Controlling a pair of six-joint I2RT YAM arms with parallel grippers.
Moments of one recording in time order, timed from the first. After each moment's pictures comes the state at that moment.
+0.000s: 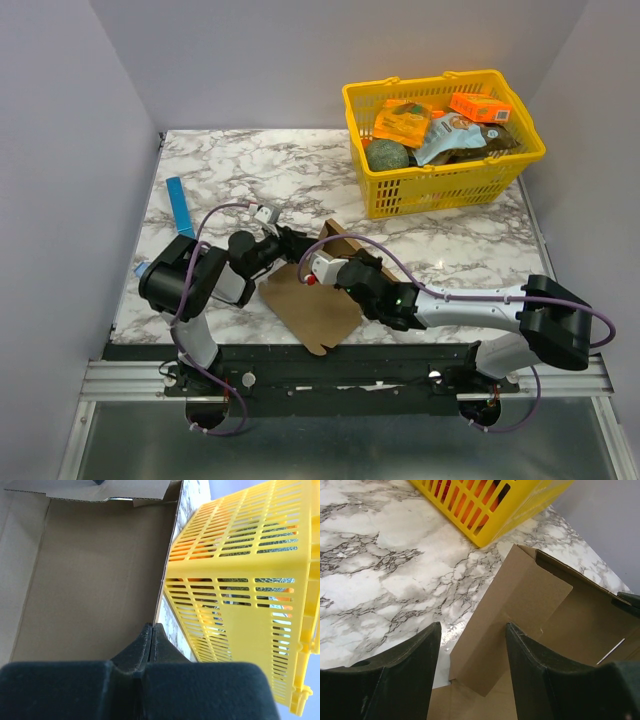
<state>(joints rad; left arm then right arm) -0.38 1.77 0.38 1.34 0.47 -0.48 1.16 1.43 0.73 0.13 0.76 -0.72</state>
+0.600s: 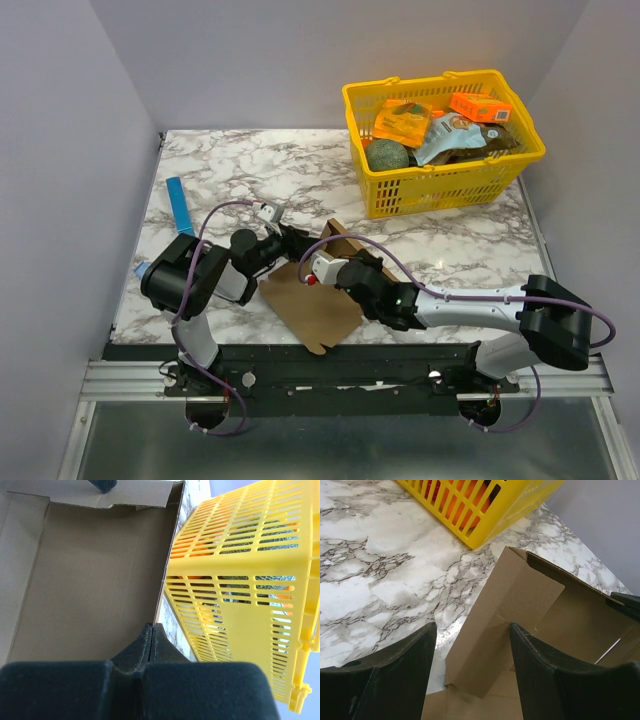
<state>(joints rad) -0.39 1.79 0.41 1.34 0.49 -0.48 1.16 1.43 0.73 0.12 0.77 -0.72</state>
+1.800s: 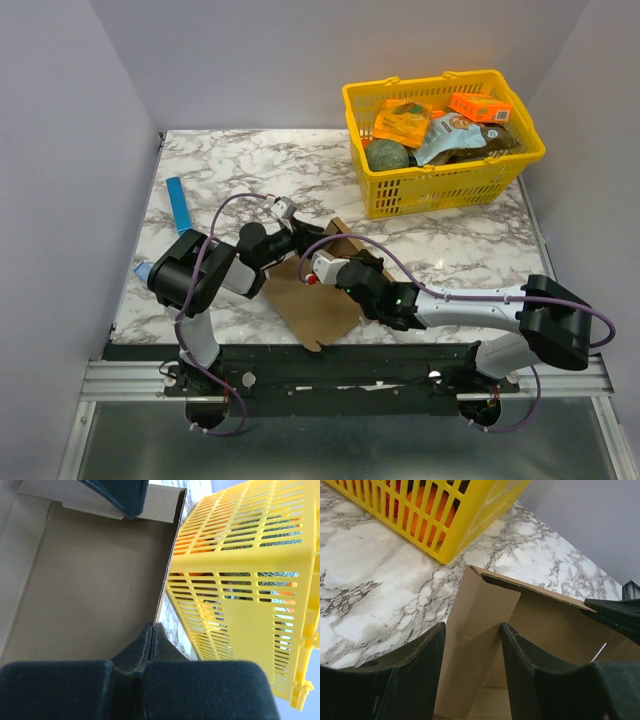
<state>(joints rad) -0.43 1.83 0.50 1.34 0.56 -0.45 1.16 1.43 0.73 0.11 0.77 -0.71</state>
